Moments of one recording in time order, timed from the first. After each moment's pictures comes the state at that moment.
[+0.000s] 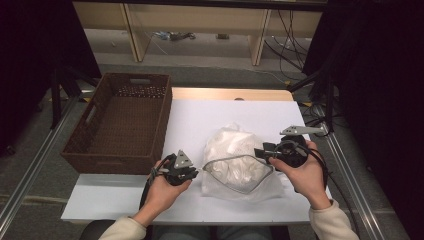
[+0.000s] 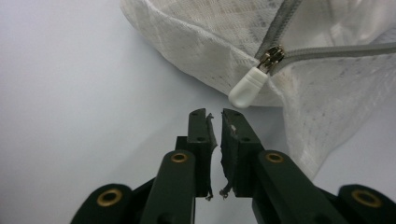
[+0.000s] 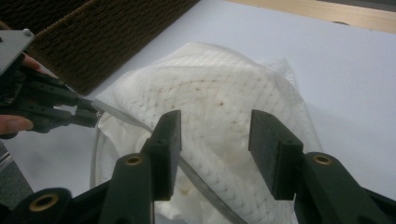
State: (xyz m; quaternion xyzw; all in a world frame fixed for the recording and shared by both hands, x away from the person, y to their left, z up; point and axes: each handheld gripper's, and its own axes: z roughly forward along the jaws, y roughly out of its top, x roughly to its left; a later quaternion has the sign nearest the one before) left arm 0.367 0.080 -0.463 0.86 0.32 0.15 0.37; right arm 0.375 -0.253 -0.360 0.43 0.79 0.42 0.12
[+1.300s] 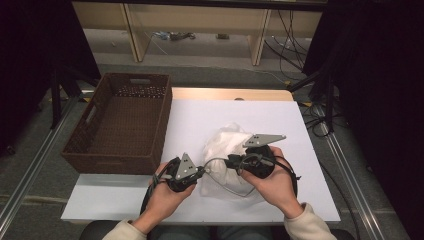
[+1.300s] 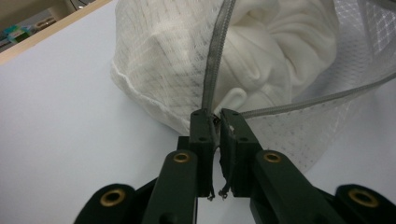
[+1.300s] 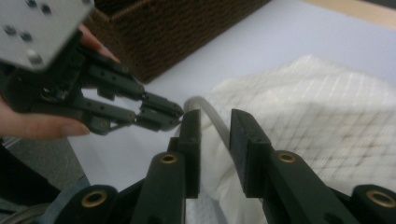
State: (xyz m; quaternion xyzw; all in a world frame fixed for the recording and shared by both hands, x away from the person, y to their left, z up) left arm 0.344 0.070 -0.445 0.84 0.26 0.20 0.42; right arm 0.353 -0.173 -0.362 0.34 0.83 0.42 0.10
